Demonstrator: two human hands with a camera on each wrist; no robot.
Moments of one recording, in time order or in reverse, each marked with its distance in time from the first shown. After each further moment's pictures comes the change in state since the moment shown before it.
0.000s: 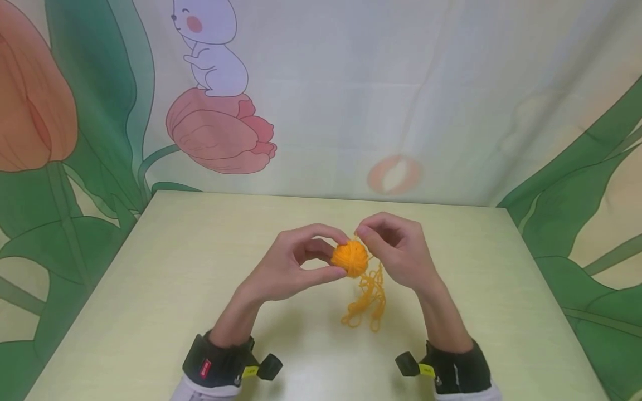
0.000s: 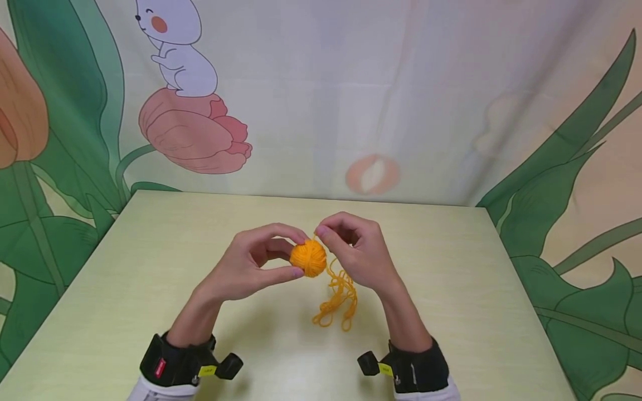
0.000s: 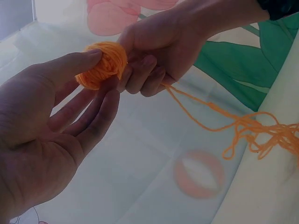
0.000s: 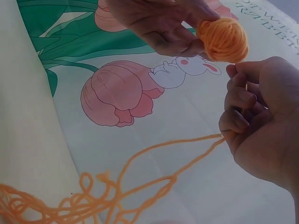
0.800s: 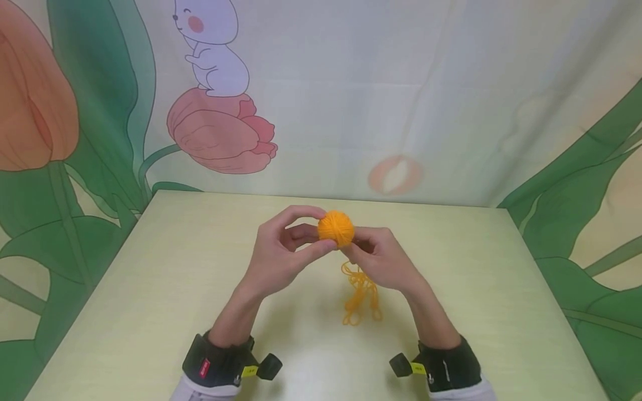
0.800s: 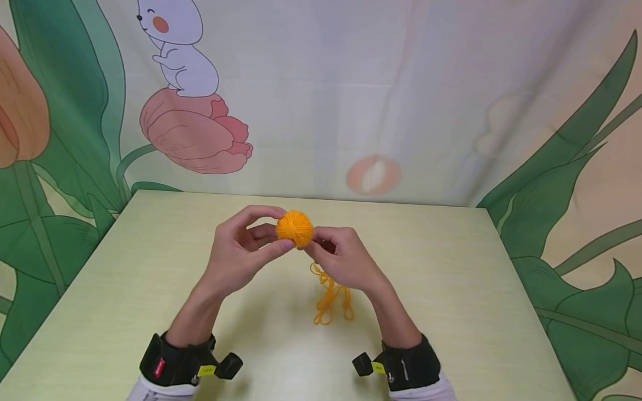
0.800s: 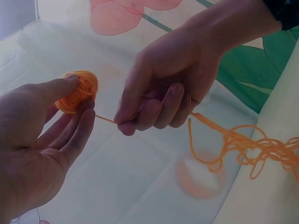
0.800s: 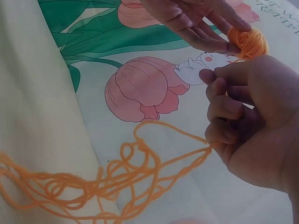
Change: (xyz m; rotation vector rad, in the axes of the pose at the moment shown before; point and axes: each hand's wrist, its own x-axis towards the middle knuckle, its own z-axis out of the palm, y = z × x) left_hand 0.001 0.003 -0.004 -0.009 0.312 0.006; right_hand 0.003 0.020 0.017 -0.094 -0.229 0.260
